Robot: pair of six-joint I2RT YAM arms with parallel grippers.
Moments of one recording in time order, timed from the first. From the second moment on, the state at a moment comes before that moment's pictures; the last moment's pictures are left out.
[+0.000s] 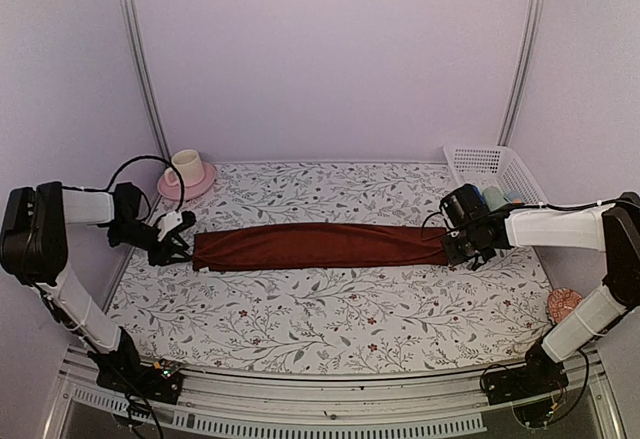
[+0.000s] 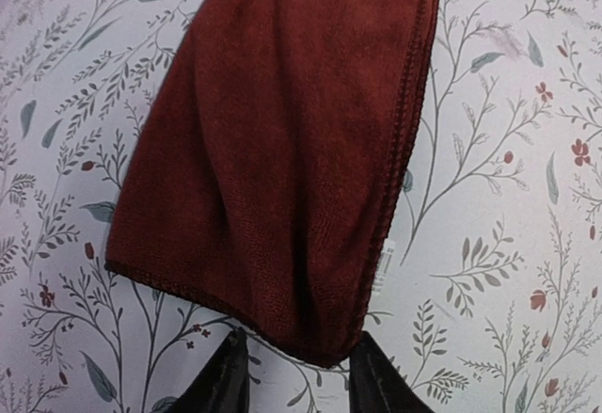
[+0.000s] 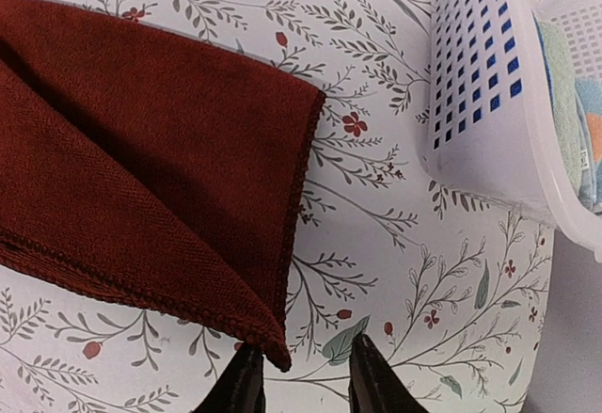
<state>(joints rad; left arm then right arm) 0.18 1.62 0.88 -0.57 0.64 1.24 0.52 1.51 0.83 -0.38 0.46 0.10</state>
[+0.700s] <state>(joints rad) 0.32 1.76 1.17 -0.72 0.73 1.17 0.52 1.32 0.89 -0.42 0.43 0.13</state>
